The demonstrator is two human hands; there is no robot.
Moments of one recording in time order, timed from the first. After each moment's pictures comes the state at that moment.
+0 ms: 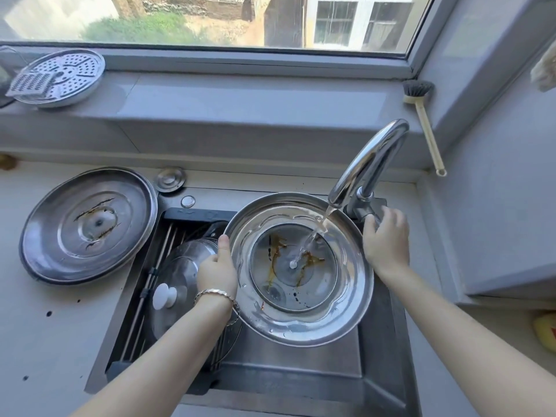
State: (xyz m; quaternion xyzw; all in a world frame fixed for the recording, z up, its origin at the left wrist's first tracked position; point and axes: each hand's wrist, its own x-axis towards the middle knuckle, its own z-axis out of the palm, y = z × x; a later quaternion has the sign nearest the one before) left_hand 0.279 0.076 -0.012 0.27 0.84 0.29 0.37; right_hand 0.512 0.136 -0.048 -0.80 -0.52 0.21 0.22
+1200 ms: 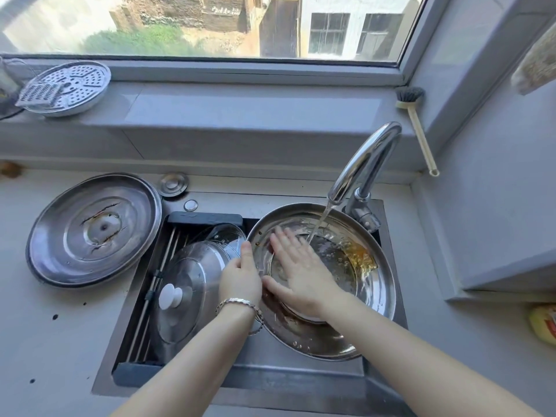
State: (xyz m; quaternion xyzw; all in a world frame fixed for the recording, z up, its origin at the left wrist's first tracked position) left_hand 0.301 0.058 0.002 0.31 0.81 0.30 0.40; right_hand 0.416 0.079 -0.043 -0.49 -0.83 0.25 -0.01
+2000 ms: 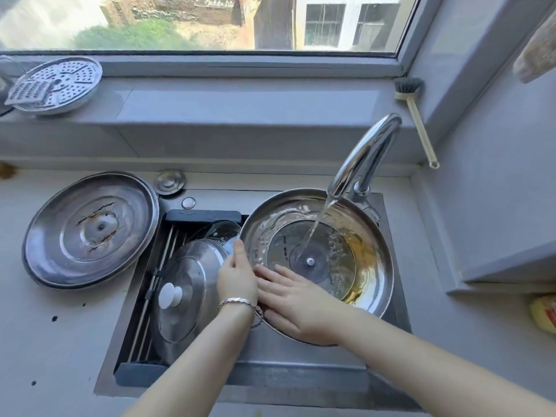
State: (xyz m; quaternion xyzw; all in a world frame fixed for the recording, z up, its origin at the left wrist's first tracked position) left_hand 0.300 0.060 -0.011 0.24 0.79 0.38 0.42; right_hand 0.420 0.050 -0.042 -0.29 -0.92 0.26 0.01
